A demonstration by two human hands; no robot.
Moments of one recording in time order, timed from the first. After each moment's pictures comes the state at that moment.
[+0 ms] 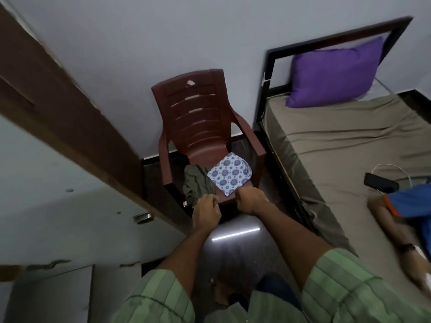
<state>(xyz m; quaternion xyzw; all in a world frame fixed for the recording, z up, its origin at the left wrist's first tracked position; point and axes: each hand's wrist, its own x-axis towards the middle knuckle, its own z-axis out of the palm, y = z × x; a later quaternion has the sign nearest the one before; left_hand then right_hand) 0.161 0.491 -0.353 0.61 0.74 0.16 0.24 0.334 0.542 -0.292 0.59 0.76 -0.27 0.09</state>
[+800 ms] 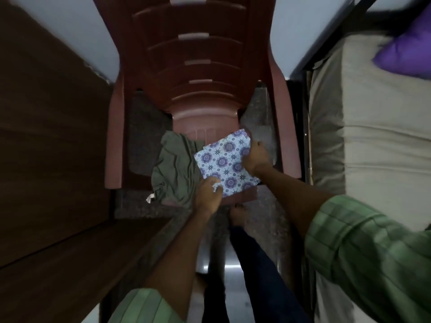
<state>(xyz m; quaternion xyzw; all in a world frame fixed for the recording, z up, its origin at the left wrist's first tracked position) 0.197 0.745 -0.591 0.33 0.81 0.16 0.46 0.326 0.904 -0.589 0.66 0.64 -0.38 0.13</state>
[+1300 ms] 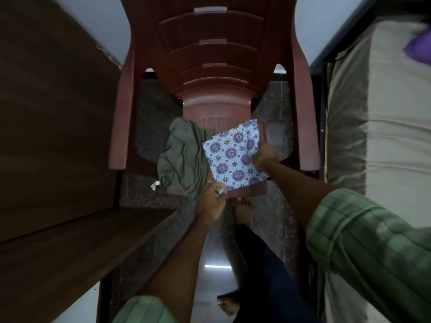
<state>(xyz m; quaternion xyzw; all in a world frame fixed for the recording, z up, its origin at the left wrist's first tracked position) 0.205 0.685 -0.622 0.31 0.80 0.19 0.48 0.325 0.886 -0.647 0.69 0.61 -0.37 0.15</state>
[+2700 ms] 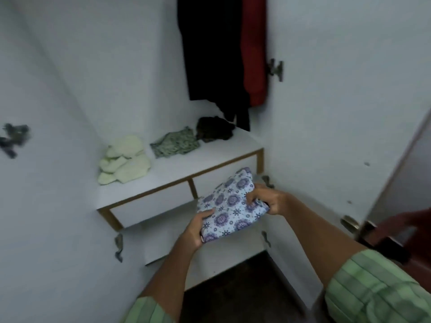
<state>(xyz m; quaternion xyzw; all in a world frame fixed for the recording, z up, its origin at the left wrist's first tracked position) 0.034 0.025 -0.191 -0.19 0.56 0.76 0.26 0.009 0.277 -0.129 0.10 0.66 -0.68 0.29</state>
